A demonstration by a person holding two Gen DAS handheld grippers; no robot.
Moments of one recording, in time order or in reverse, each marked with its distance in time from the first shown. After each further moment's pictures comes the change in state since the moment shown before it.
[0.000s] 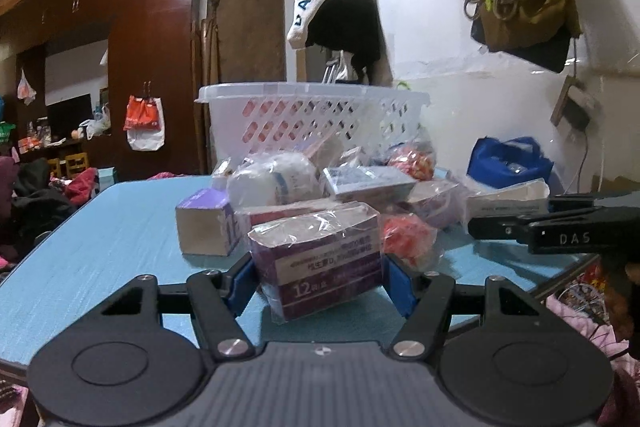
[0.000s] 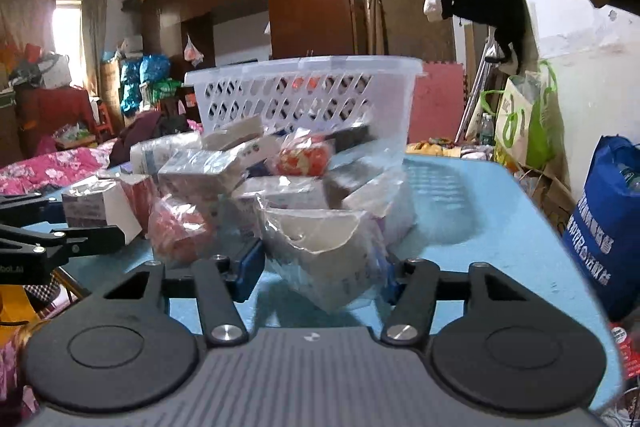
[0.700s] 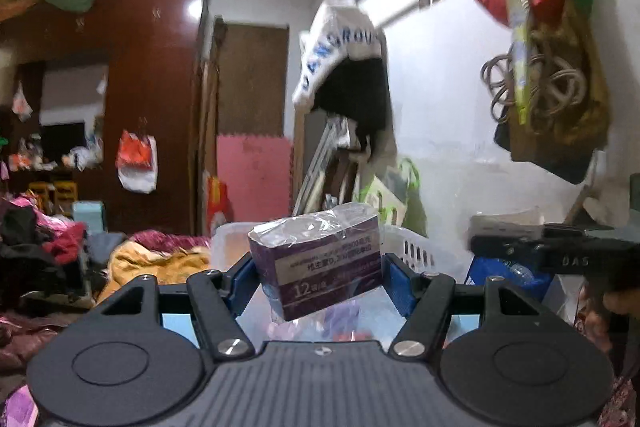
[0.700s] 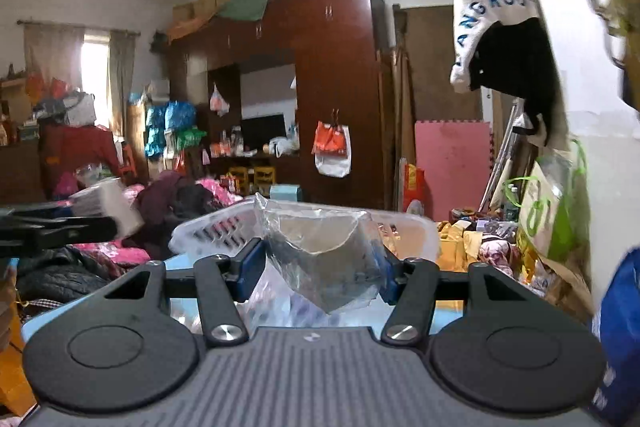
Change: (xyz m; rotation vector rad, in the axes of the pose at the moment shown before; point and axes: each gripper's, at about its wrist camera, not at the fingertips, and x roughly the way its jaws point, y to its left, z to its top) left arm 0.052 0.050 0.160 -0.079 -0.098 -0.051; right arm 0.052 -0.022 0.157 -0.049 -0.121 0.083
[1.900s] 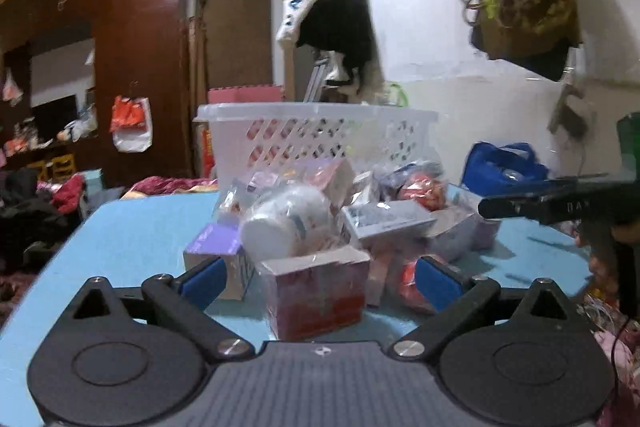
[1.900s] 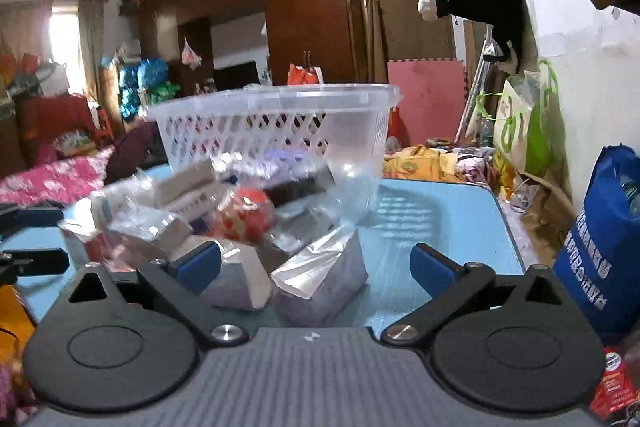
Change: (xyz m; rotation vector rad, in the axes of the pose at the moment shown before) left arm -0.033 -0.025 -0.121 0.066 0.124 0.013; right arm -0.016 -0.012 -0.110 0.048 0.155 -0.074
